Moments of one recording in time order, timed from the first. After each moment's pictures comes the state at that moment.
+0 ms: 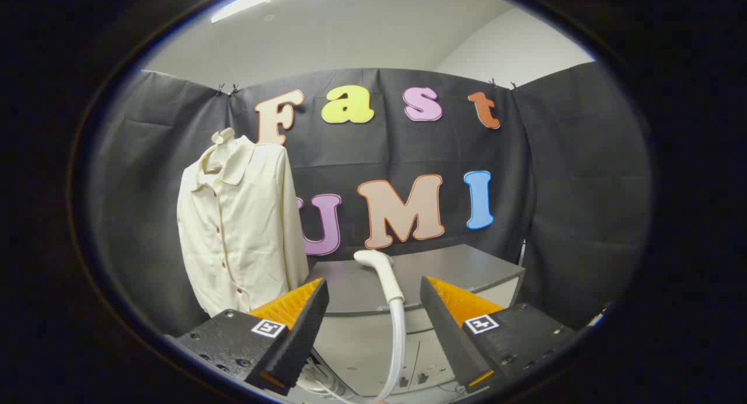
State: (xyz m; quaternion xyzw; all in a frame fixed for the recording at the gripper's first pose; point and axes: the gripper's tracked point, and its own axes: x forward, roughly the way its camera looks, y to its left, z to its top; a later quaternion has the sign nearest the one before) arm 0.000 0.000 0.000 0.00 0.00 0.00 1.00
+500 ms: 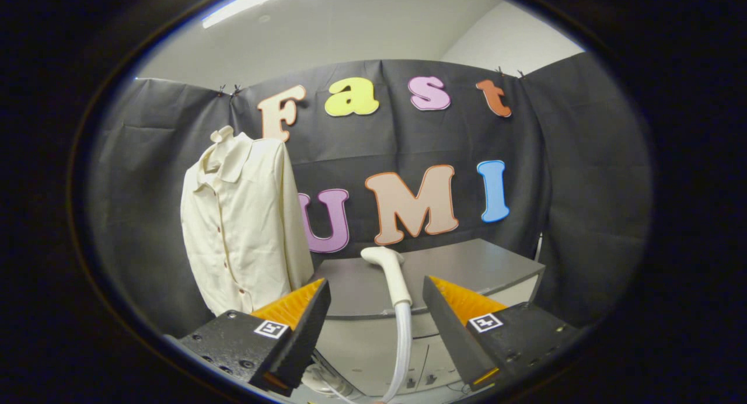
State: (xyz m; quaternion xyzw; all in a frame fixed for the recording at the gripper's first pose) arm 0.036 -0.005 -0.006 0.01 0.01 0.04 1.00
